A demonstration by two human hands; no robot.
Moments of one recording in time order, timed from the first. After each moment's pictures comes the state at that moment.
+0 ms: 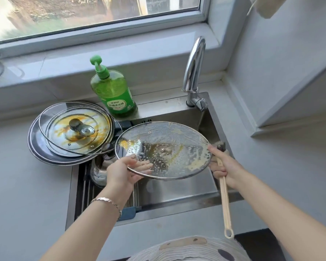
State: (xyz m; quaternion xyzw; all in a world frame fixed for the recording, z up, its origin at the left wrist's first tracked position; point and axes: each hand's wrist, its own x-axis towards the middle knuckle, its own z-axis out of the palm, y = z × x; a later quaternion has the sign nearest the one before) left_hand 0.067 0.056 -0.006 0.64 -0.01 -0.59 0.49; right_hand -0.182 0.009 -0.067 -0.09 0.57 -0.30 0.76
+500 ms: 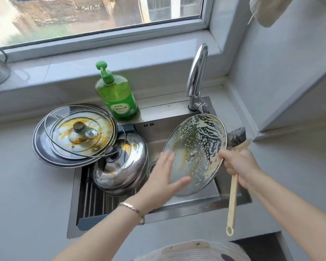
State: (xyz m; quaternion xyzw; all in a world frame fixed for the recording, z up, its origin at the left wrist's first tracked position) left_hand 0.026 0.070 -0.028 0.63 -0.64 -0.43 0.08; right_hand -0.184 0.009 -0.030 -0.28 0.67 -0.36 0.59
